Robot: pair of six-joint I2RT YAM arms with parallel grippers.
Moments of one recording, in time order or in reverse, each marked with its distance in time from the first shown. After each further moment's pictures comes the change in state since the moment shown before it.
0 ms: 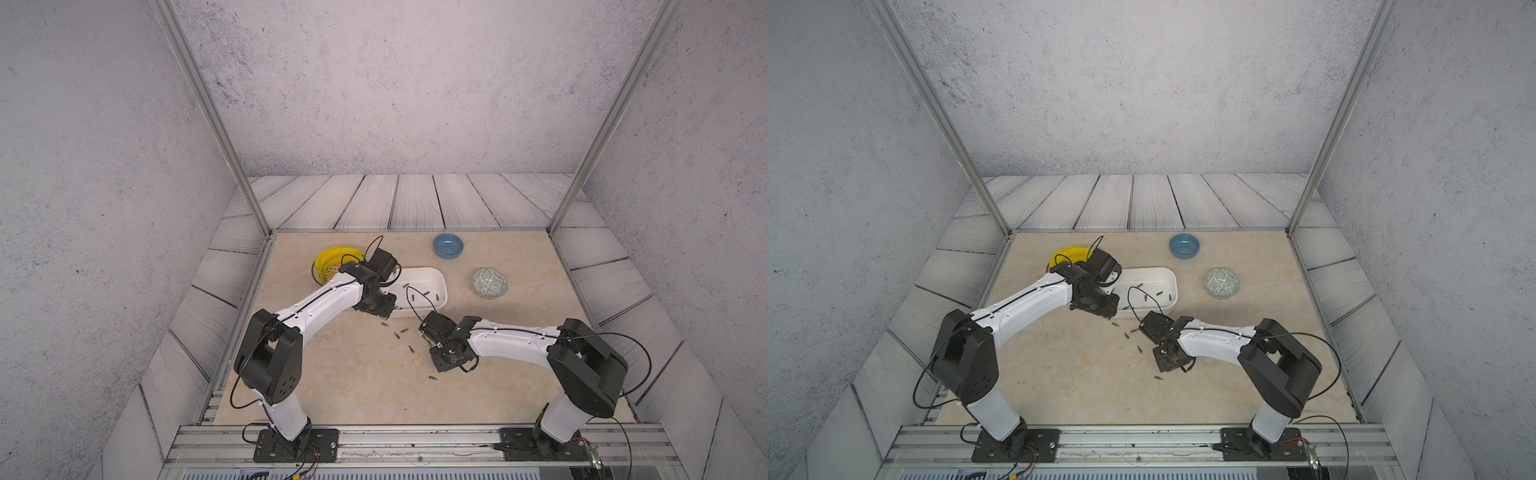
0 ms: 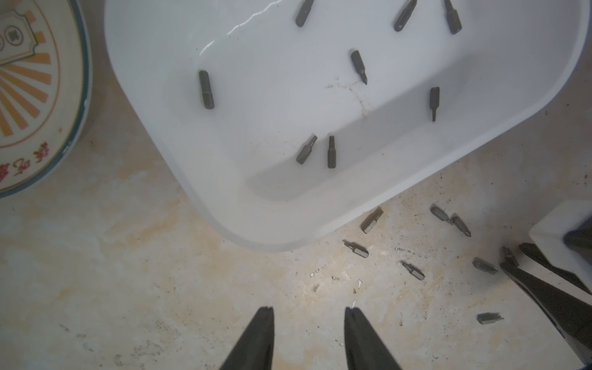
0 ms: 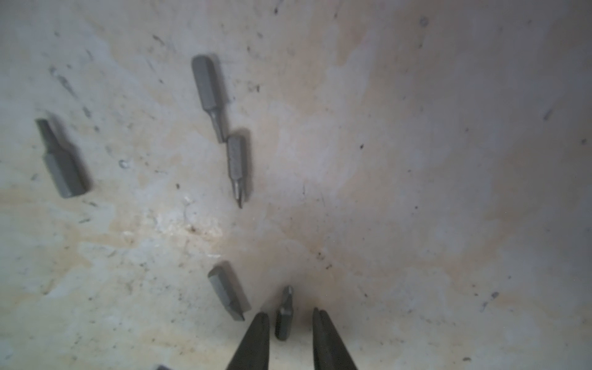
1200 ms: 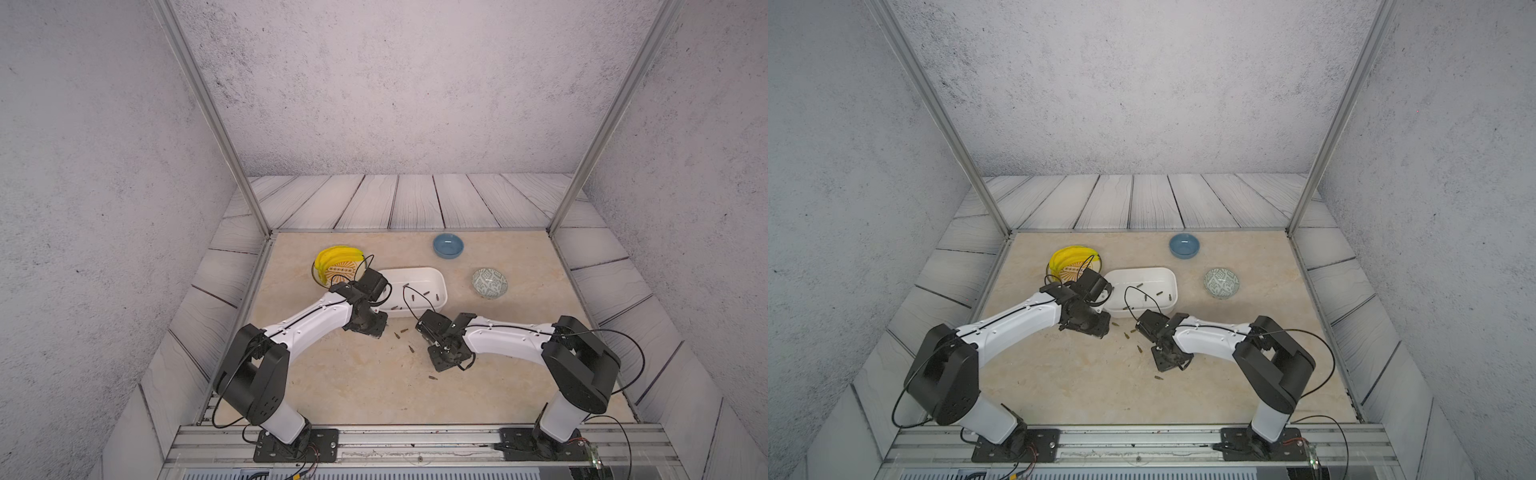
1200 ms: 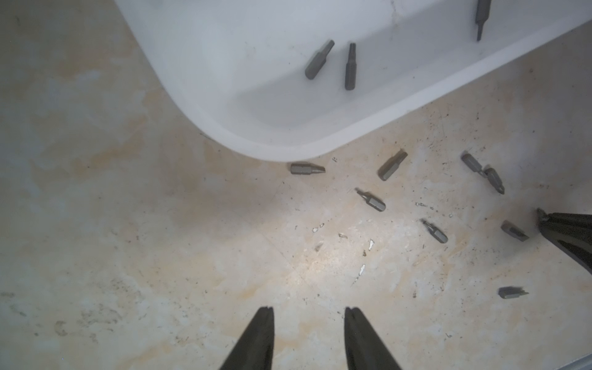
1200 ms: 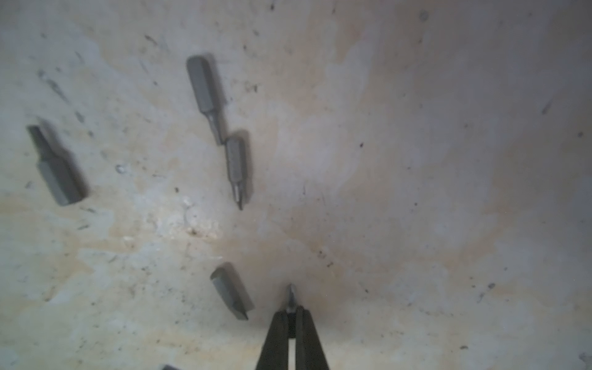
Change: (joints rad) left arm 0.000 -0.135 -0.254 0.100 0.028 -0.068; right arm -0.005 0.031 0.063 -0.080 0.011 0.026
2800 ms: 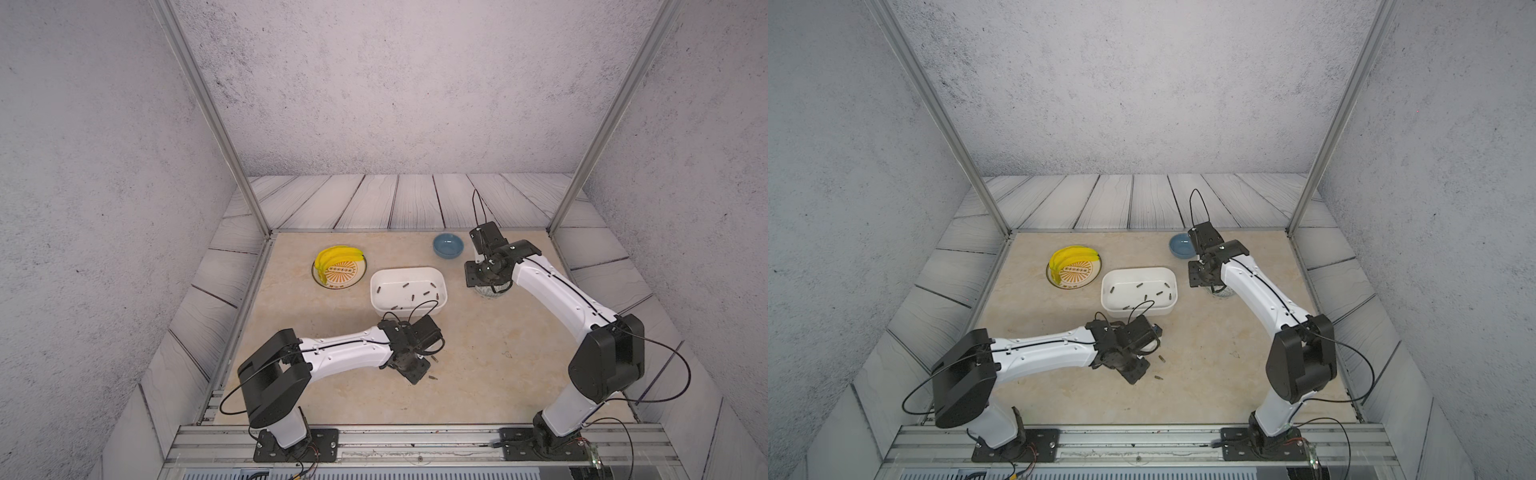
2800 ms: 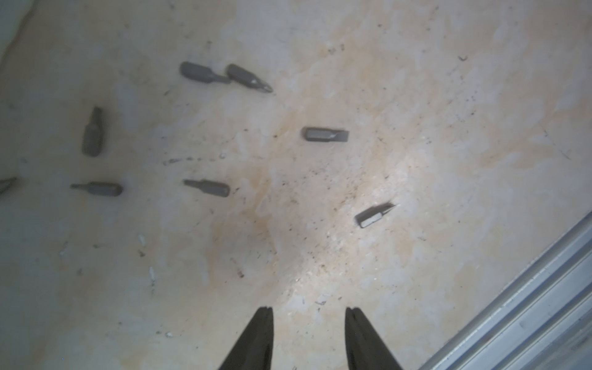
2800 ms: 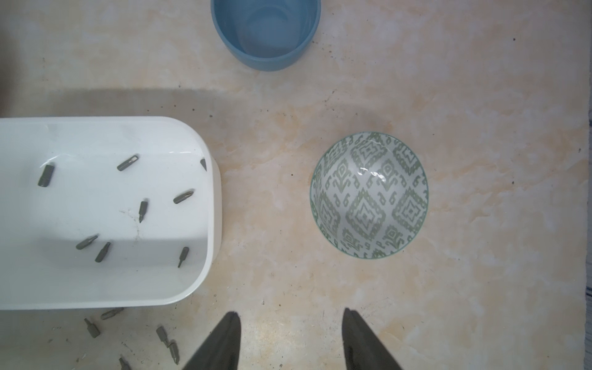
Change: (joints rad) left arm -0.501 0.112 0.003 0.089 -0.037 -0.018; right arm -0.483 -0.032 0.526 -0.209 0.005 -0.238
